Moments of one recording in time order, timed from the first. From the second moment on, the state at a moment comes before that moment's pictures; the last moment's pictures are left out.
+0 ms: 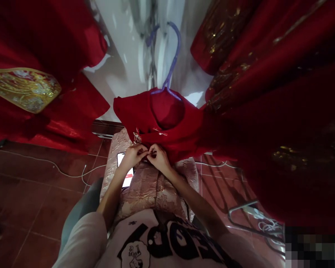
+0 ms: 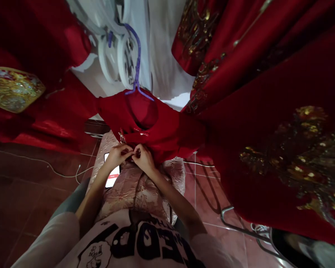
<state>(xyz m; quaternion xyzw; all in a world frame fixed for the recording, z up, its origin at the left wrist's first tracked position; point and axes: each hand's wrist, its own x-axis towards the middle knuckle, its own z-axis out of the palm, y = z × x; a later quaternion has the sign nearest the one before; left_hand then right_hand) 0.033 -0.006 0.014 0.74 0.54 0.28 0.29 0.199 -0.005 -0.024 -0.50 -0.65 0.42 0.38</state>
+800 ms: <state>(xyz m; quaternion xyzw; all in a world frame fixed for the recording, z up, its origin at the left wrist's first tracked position) -0.003 0.020 -0.013 0.78 0.44 0.28 0.36 0.154 -0.018 -0.029 -0.59 -0.53 0.36 0.49</state>
